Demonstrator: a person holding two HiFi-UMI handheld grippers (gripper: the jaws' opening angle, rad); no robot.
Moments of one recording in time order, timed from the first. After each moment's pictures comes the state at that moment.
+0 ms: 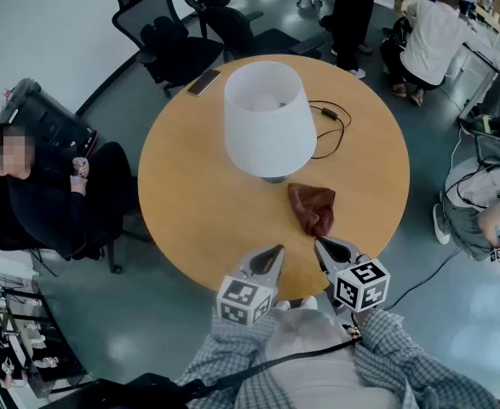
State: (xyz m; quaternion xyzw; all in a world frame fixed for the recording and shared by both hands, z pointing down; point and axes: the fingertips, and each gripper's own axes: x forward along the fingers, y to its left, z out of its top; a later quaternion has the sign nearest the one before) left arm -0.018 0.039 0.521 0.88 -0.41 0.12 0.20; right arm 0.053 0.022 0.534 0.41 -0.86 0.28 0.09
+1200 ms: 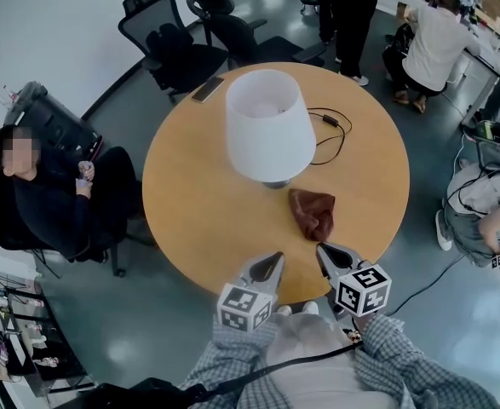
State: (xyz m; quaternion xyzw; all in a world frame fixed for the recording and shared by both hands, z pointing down) left arm -0.014 0.045 0.522 0.87 -0.43 0.12 0.20; right arm 0.064 0.025 0.536 0.41 -0.86 0.29 0.08
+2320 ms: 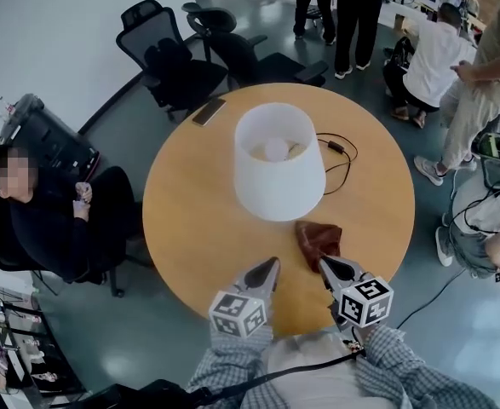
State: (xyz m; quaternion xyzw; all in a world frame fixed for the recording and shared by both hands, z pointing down) left arm -0.047 -0.027 0.512 0.87 -0.44 0.04 0.23; right arm 0.051 -0.027 0.539 0.42 -0.86 0.28 0.08
